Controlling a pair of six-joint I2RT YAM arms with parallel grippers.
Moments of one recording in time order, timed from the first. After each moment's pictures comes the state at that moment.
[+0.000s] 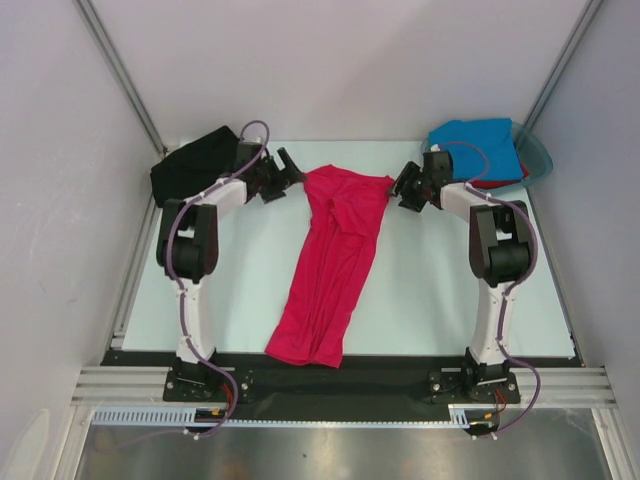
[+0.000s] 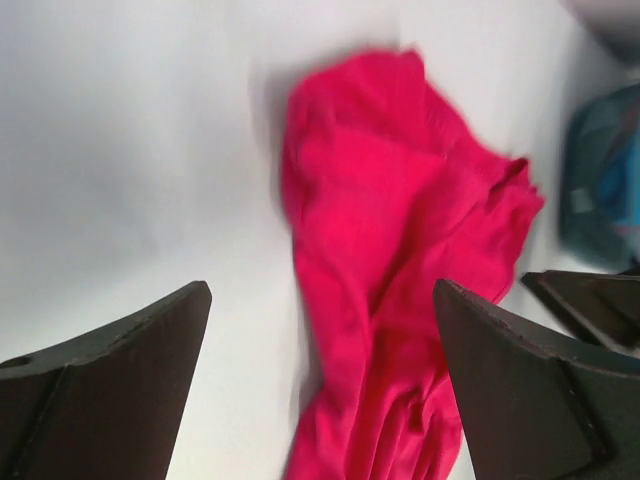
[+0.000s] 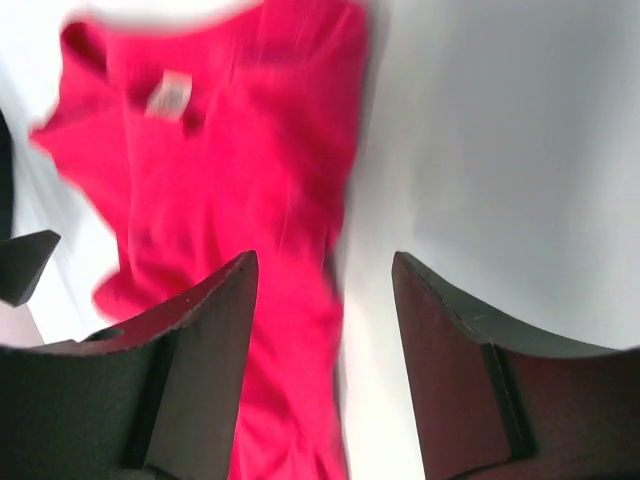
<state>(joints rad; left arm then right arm) -0.21 2.12 1.53 -0.12 0.29 -0.67 0.16 2.07 1.43 -0.12 -0.24 0.69</state>
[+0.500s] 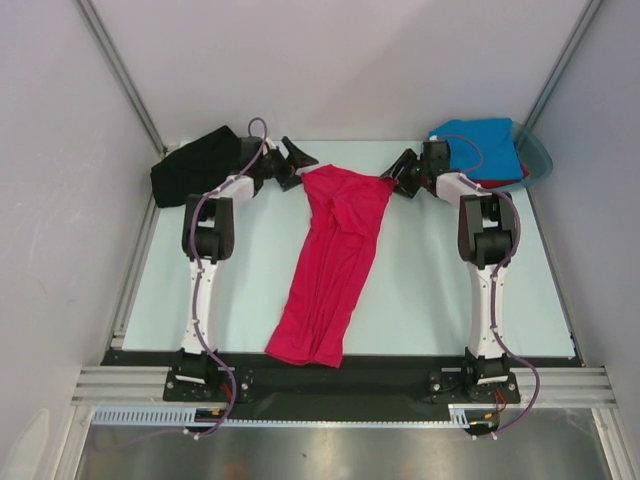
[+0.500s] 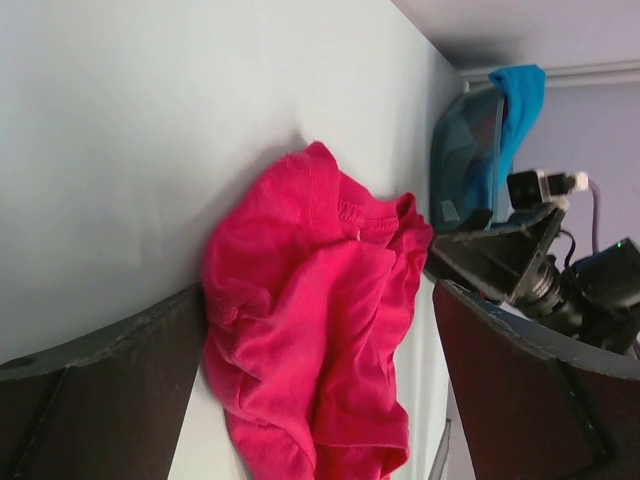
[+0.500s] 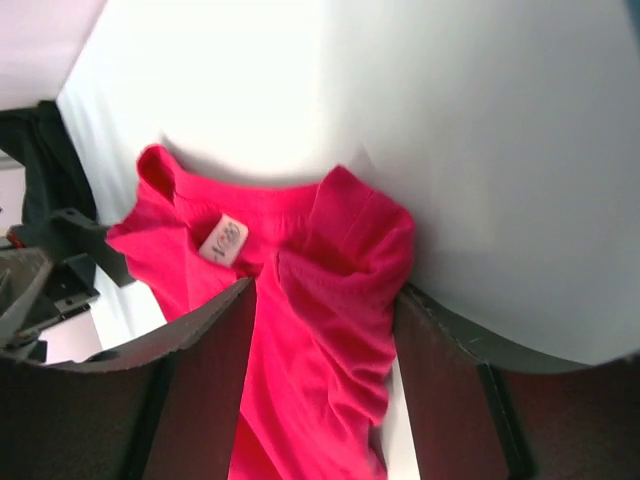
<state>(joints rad) -0.14 2.60 2.02 0.10 0.69 -0.94 0.11 2.36 1.77 -0.10 -0.38 0.79</state>
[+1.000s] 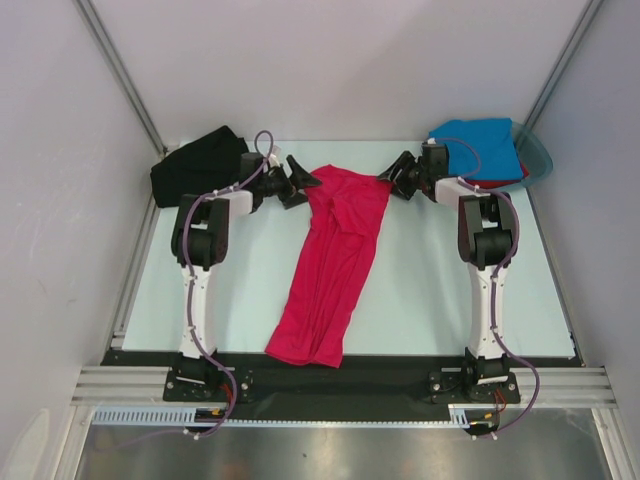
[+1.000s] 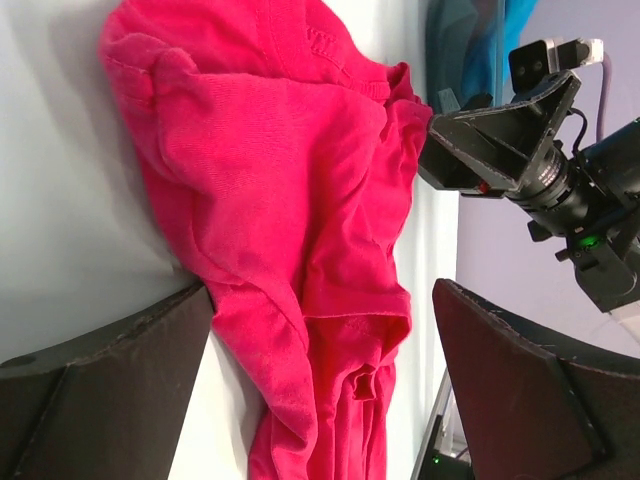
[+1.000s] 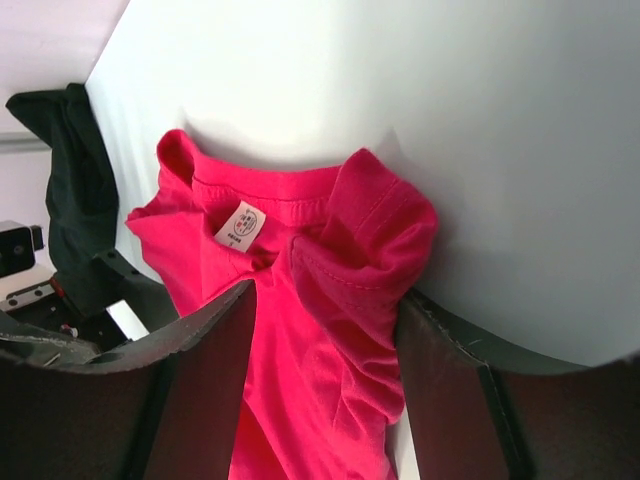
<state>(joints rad) -0.17 2.39 1.62 0.26 0.78 -0.87 0.12 2.37 1.72 0.01 -0.44 0.81</state>
